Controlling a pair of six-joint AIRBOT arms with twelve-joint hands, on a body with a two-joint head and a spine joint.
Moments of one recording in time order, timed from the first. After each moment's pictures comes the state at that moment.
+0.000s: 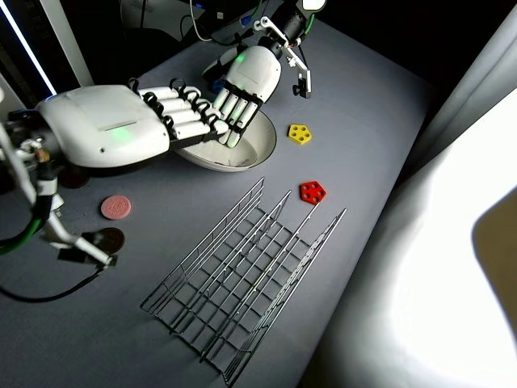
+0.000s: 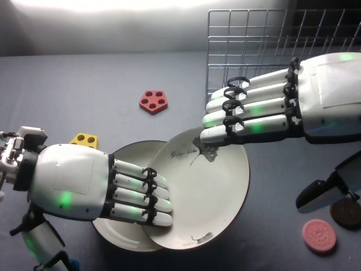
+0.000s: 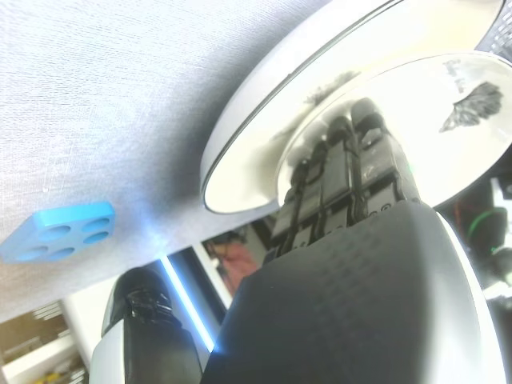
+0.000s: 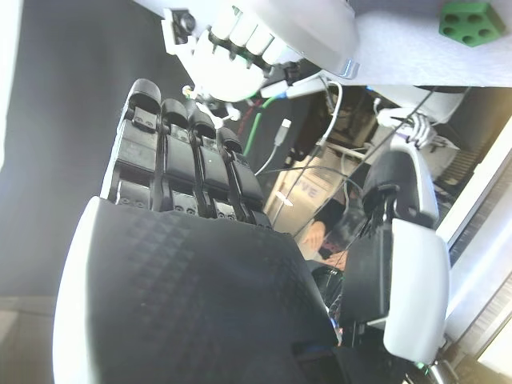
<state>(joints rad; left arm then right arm) 0.68 -0.78 1.48 1.47 -1.05 0.16 -0.17 -0.93 1.16 -1.30 0.85 0.04</state>
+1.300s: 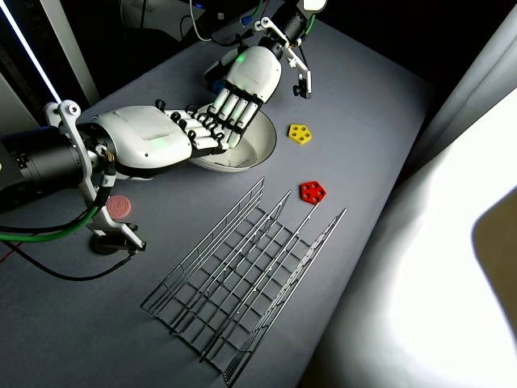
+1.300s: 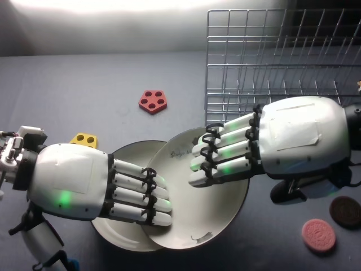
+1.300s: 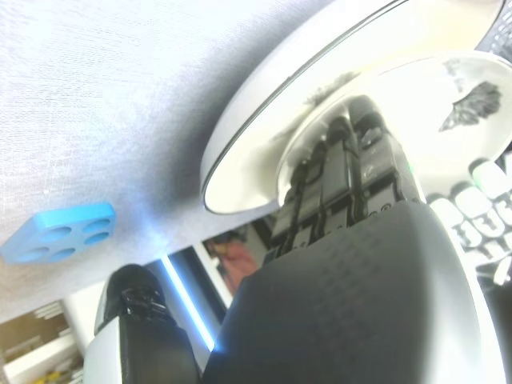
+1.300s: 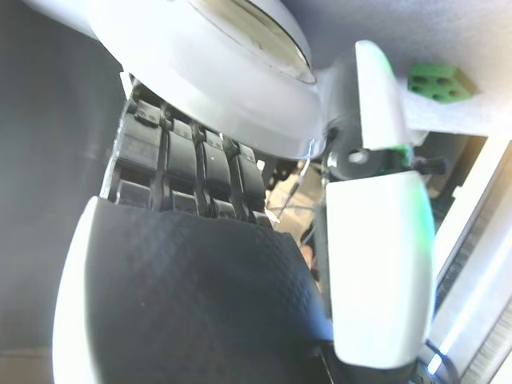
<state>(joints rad) 0.68 -0.79 1.49 1.47 -1.06 0.16 -0.27 -1.07 1.19 -1.29 0.71 -0.03</state>
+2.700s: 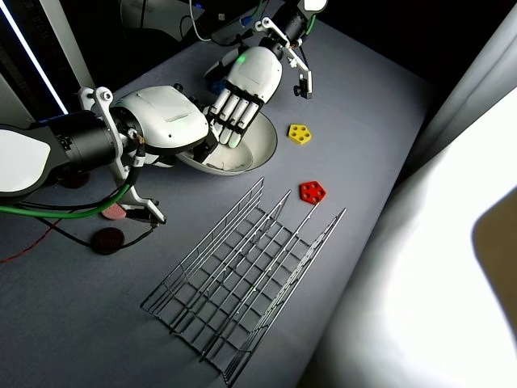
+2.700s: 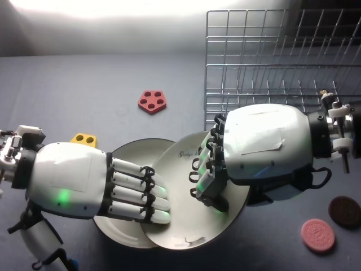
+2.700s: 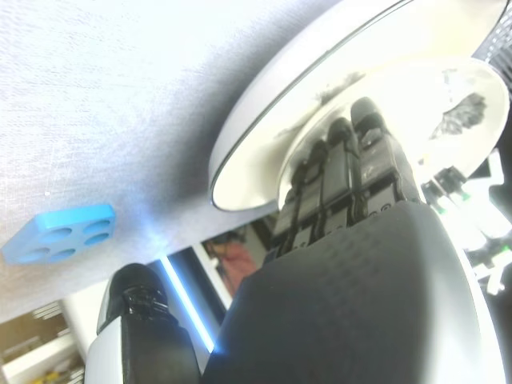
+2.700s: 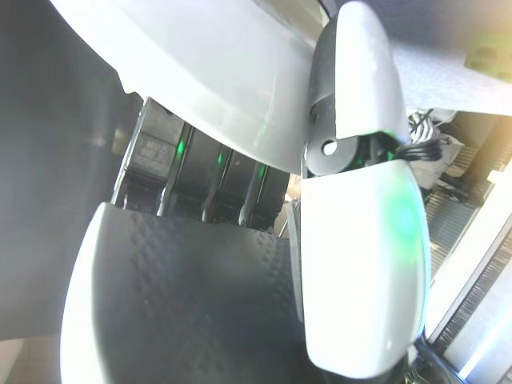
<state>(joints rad) 0.68 -0.79 1.50 1.45 -1.06 0.15 -0.26 -1.16 1.18 -1.21 0.67 -0.03</state>
